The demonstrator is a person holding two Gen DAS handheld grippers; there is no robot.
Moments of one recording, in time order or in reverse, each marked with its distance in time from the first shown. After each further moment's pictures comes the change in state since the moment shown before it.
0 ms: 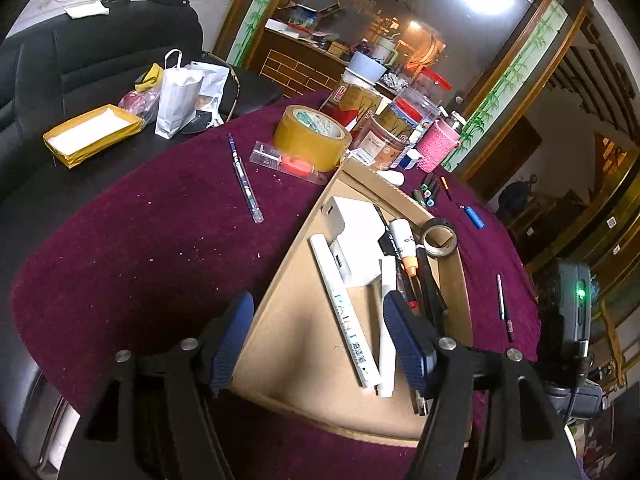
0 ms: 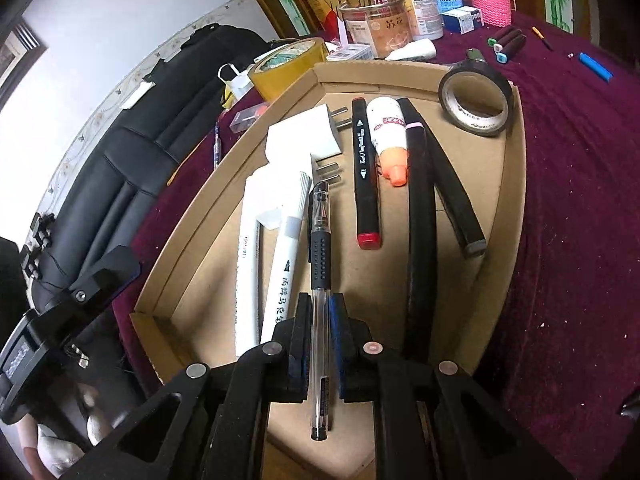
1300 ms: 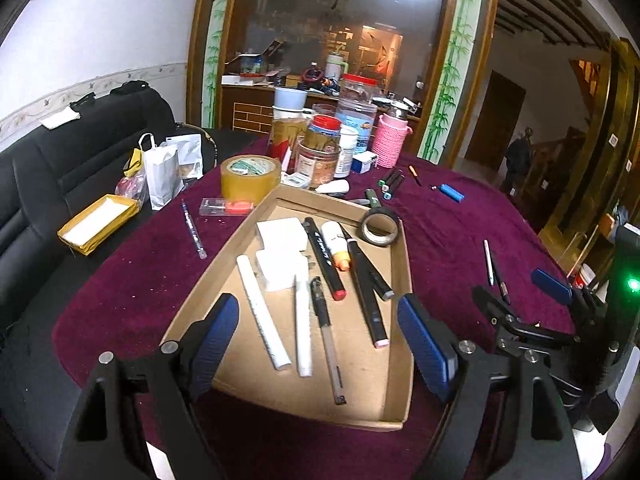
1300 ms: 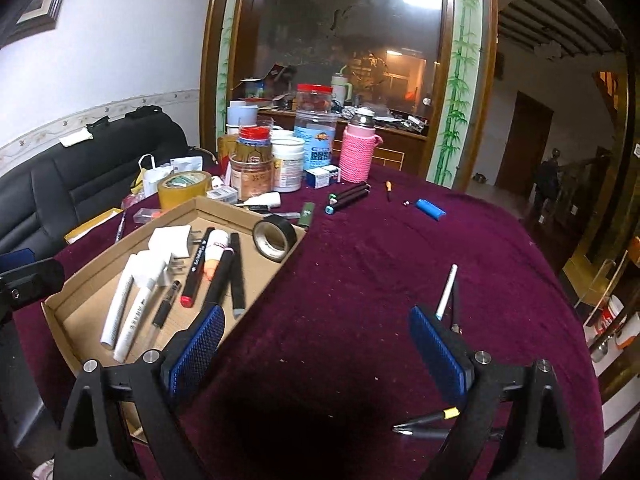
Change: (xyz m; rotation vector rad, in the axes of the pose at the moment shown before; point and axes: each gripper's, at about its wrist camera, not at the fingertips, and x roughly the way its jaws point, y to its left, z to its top) left arm -0.033 -0.123 -0.037 0.301 -0.111 0.121; right arm -0.134 -0.032 -0.060 -0.180 -0.511 -0.518
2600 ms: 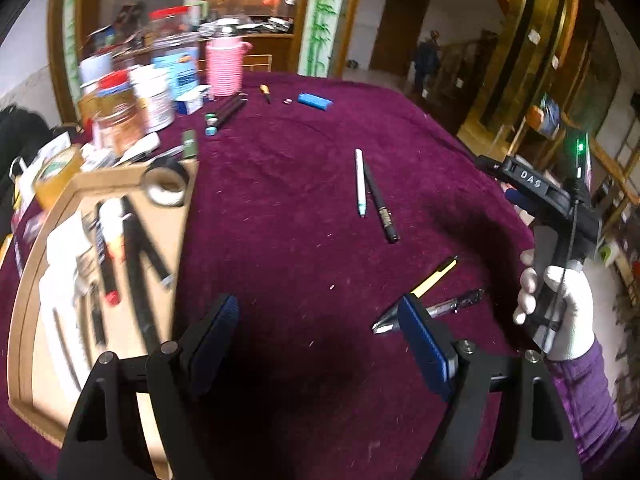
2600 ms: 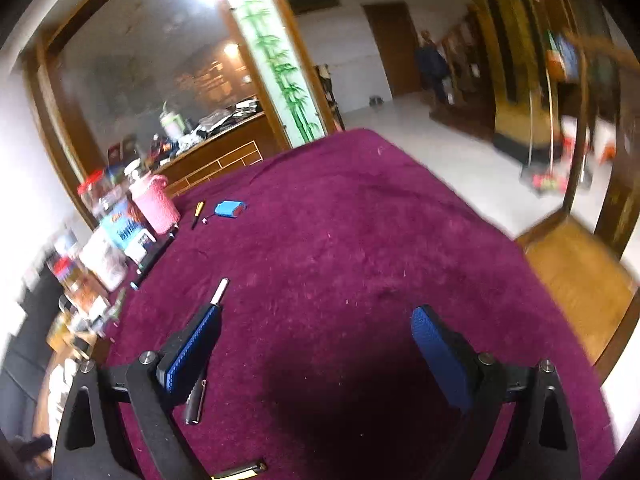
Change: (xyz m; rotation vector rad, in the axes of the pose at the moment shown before) left arm 0.093 -0.182 -0.011 0.299 0.279 -0.270; right arm 0.042 -0.319 -0.055 0.660 0.044 -0.101
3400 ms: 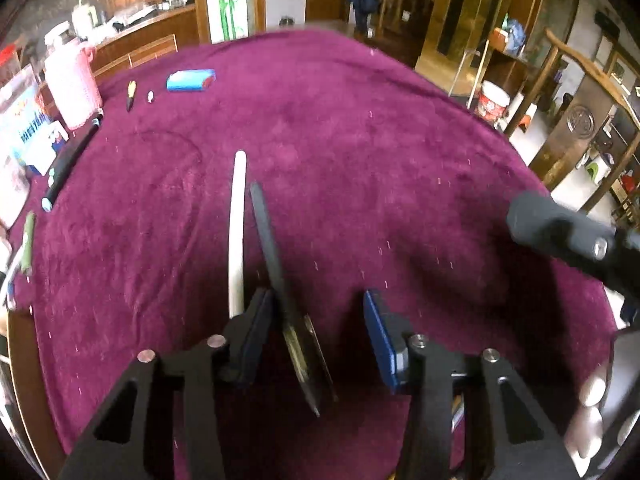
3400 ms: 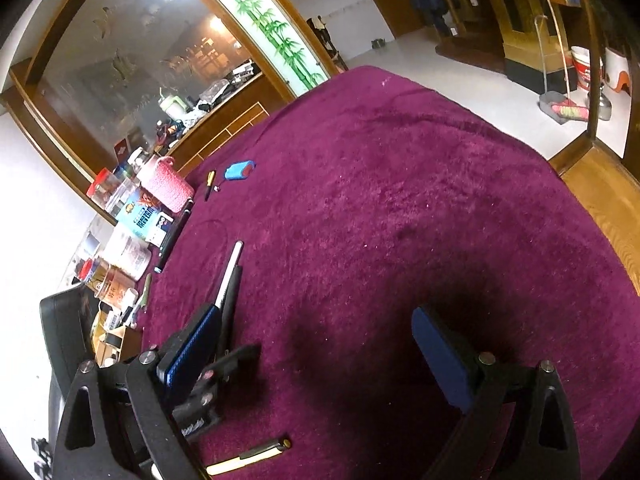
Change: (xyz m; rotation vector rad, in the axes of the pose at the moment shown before) left arm 0.172 -0.092 0.085 0.237 0.157 -0.069; right arm 0.024 -0.013 -0.006 0.116 0.178 0.100
